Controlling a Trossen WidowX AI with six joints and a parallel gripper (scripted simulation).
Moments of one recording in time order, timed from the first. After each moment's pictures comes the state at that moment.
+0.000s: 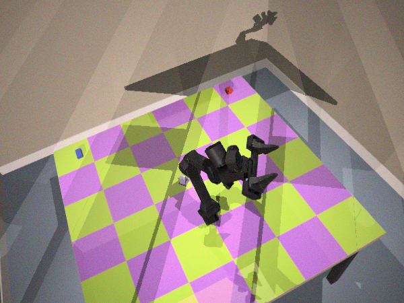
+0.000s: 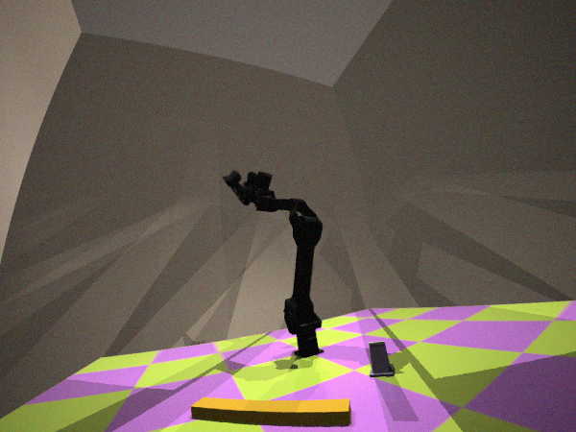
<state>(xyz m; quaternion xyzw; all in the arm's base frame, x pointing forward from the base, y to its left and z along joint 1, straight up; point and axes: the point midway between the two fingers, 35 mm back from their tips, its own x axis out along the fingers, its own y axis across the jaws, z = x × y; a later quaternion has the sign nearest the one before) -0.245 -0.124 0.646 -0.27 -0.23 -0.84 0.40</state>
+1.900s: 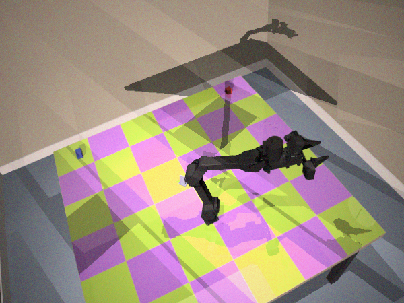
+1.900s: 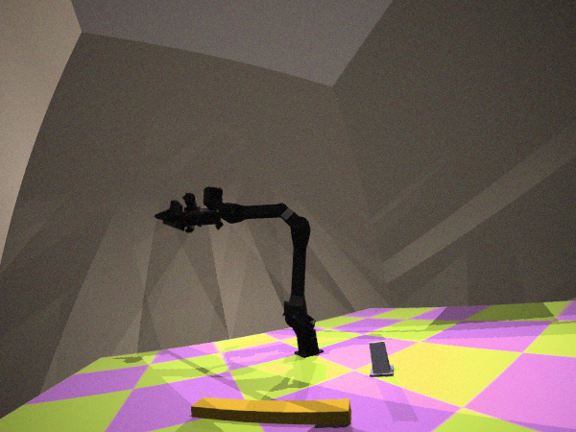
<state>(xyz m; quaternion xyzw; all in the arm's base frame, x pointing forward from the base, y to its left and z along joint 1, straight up) -0.183 -0.367 0.474 -0.03 -0.01 -0.80 0.60</state>
